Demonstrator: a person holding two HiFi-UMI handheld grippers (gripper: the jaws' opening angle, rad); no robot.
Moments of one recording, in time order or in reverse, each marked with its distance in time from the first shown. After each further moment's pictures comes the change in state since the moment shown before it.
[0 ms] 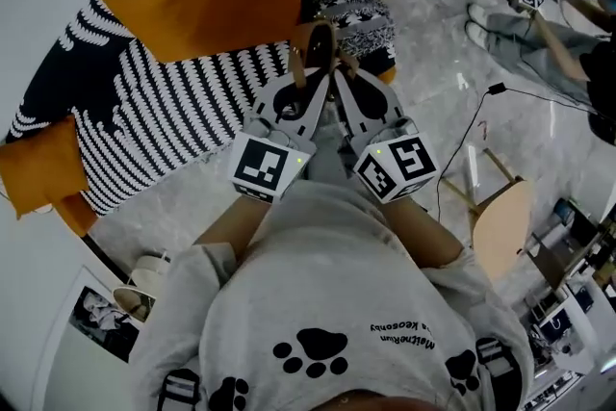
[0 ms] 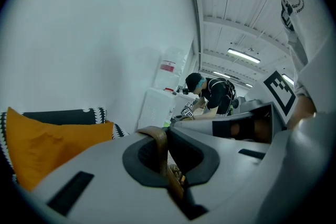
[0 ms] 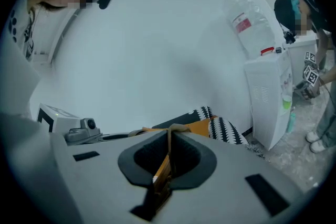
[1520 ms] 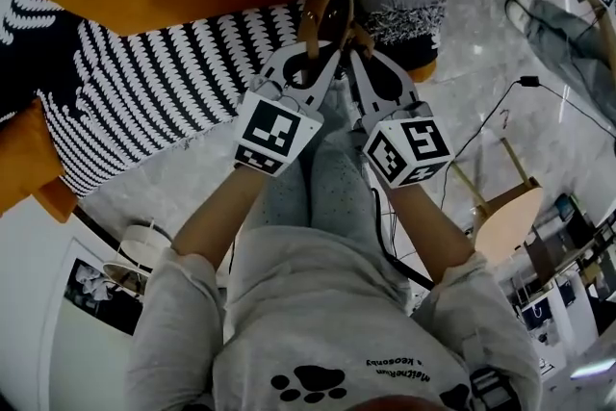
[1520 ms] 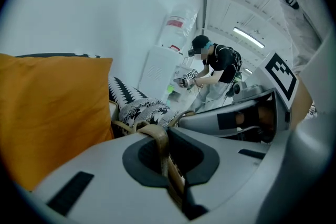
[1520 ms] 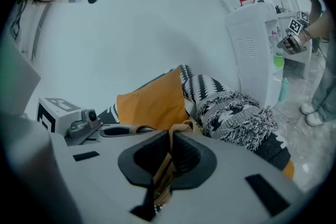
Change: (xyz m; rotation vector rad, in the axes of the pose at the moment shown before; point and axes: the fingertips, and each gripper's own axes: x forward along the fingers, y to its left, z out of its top) left arm 0.157 0.093 -0.251 -0.027 0.267 -0.057; right arm 0.115 -0.184 -0.216 0.104 0.241 -0.093
